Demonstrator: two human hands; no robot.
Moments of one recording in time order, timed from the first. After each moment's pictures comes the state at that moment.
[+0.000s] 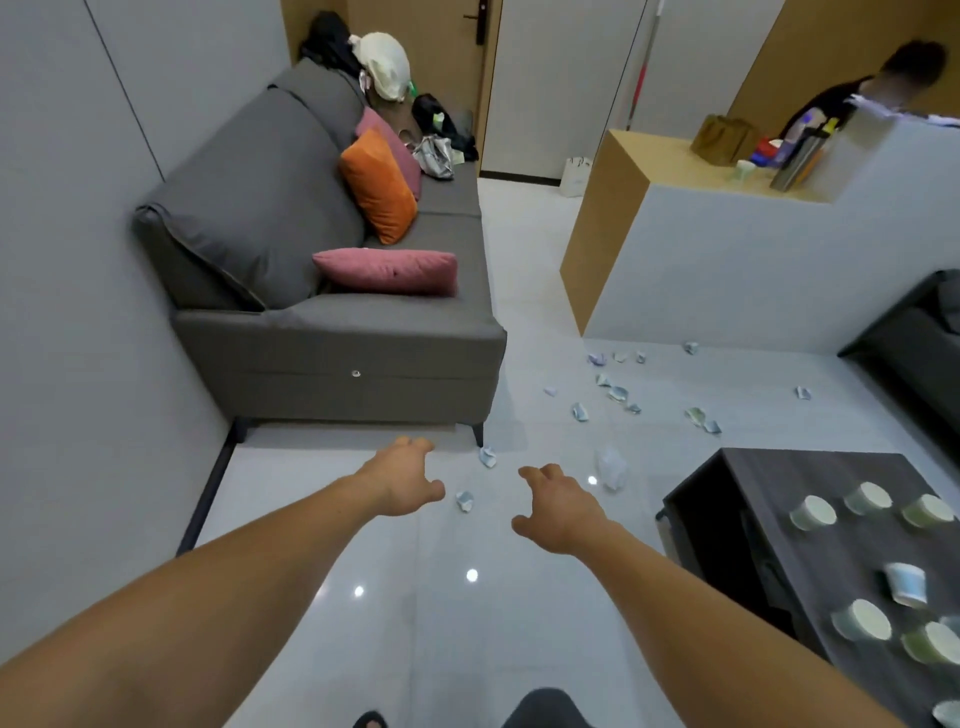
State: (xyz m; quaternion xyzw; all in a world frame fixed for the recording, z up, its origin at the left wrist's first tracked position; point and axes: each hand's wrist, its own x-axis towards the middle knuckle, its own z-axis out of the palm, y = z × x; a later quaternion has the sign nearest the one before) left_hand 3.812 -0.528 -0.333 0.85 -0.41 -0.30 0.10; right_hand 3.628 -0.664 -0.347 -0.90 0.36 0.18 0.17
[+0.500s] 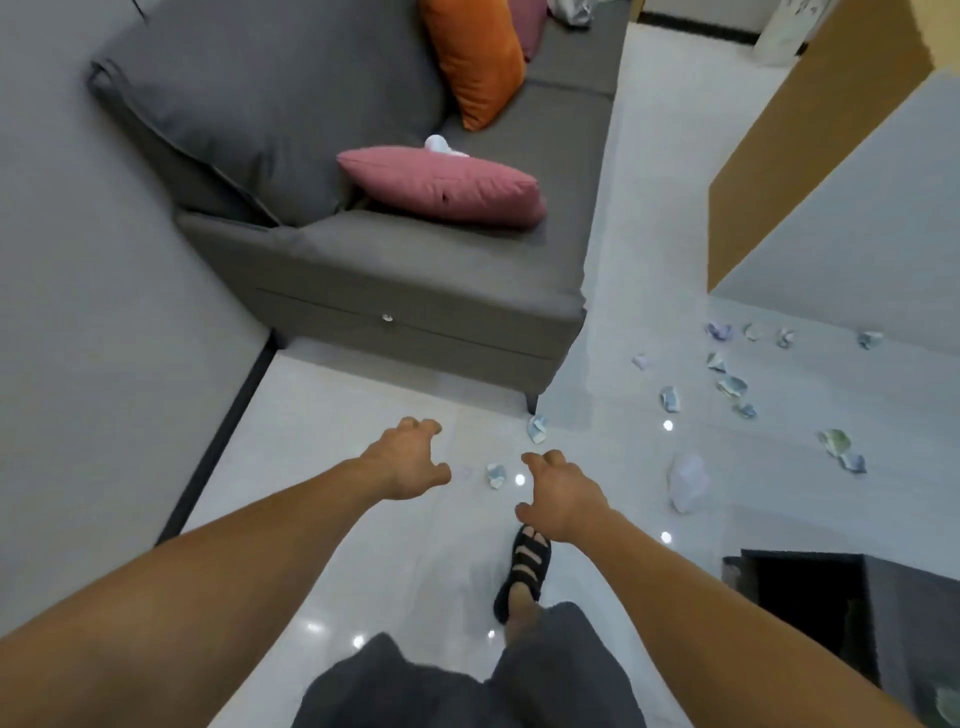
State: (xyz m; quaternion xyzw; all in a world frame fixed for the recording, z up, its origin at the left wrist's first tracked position) left_hand 3.936 -0.721 -0.439 0.88 -0.25 -0.40 0.07; right_hand 3.795 -0.890 -0.476 -0.90 0.22 0.31 0.20
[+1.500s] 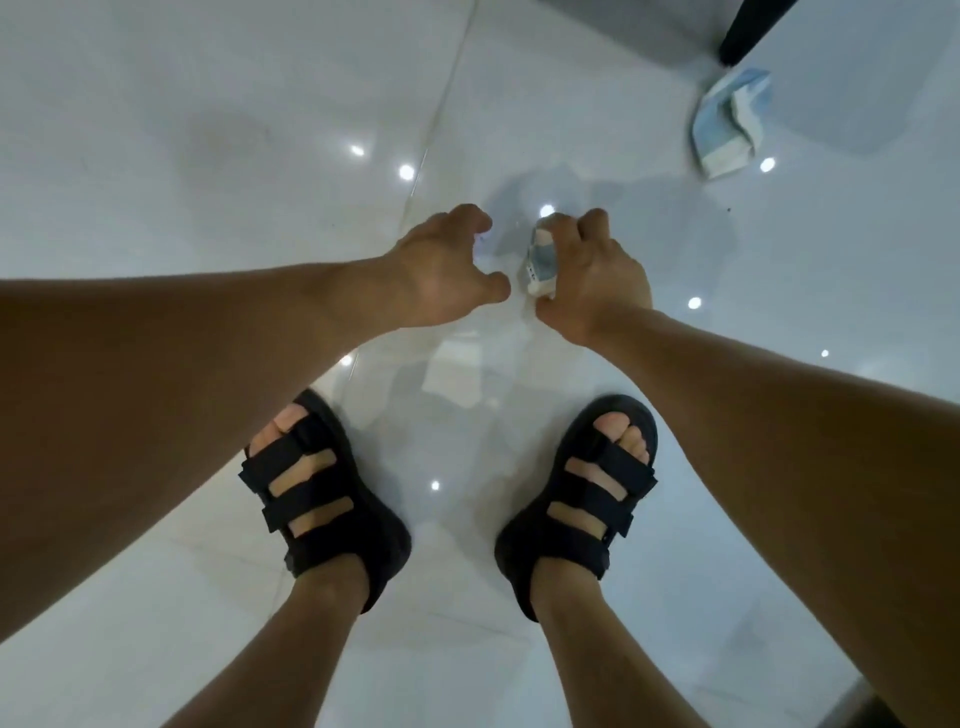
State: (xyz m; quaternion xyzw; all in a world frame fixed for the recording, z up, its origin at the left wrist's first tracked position) left_hand 3.983 -0.819 -1.127 0.82 -0.12 -0.52 0.22; right_hand 3.886 -0.972 -1.177 -0.93 0.16 0.30 0.16
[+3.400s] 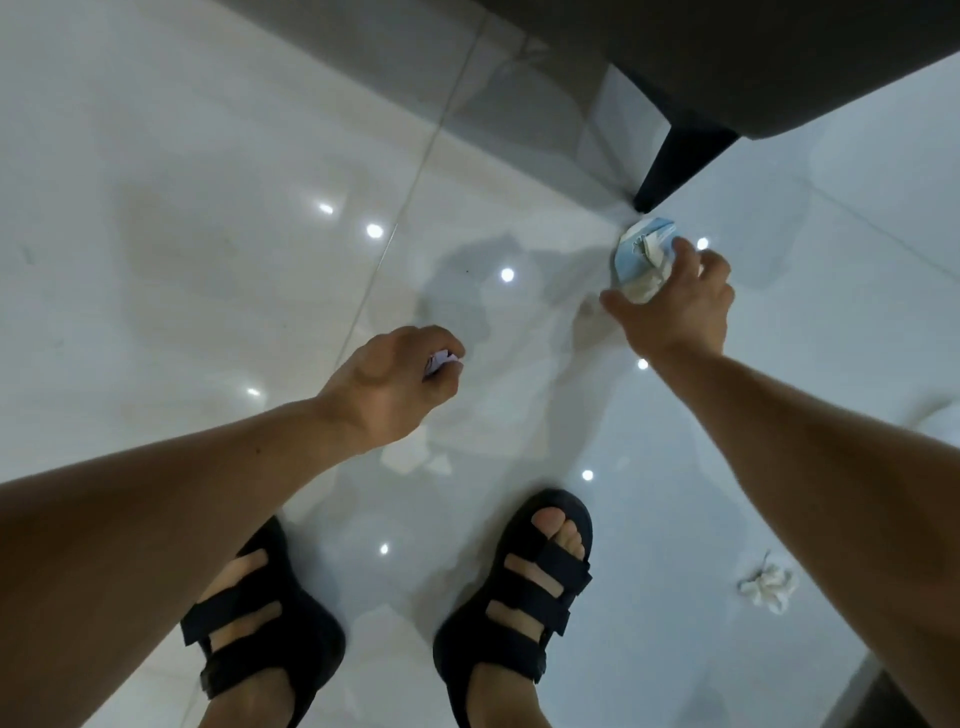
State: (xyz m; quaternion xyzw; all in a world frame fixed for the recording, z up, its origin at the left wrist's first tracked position) left_hand 3.978 -0.824 -1.135 0.83 -0.17 -0.42 0.32; right_hand 3.917 -1.099 -1.162 -0.87 0.44 0.17 0.17
